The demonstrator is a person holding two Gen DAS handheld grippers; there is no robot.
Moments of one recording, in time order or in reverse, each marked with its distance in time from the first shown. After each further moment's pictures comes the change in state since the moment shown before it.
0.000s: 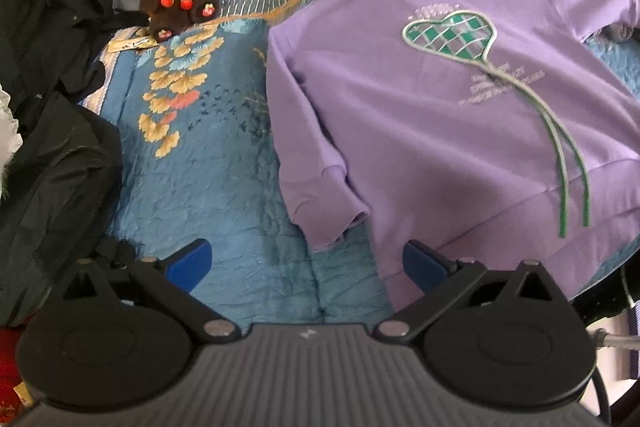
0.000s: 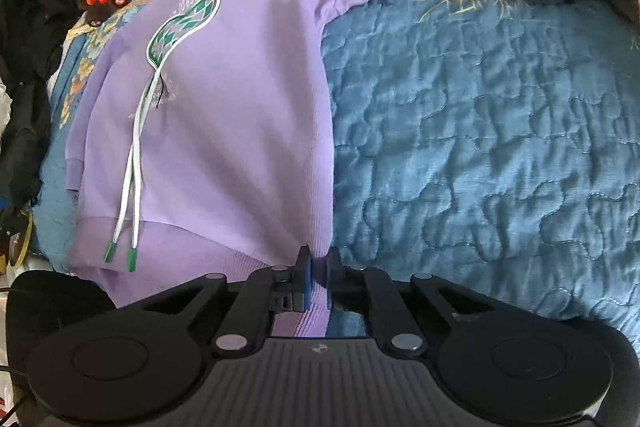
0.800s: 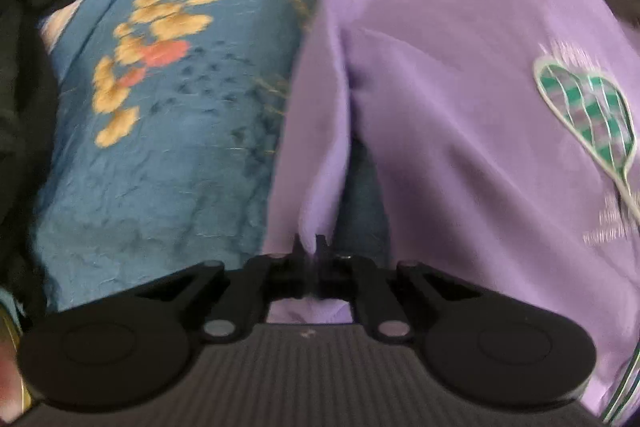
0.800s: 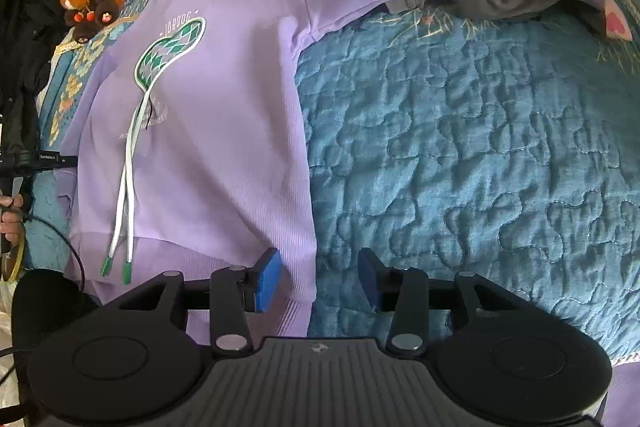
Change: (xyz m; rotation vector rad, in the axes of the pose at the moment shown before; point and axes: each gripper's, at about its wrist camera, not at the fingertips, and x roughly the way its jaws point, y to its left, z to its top) left arm 0.162 0.049 0.088 -0.300 0.167 -0.011; right arm -0.025 -0.002 -0.003 0.008 -0.042 -0.046
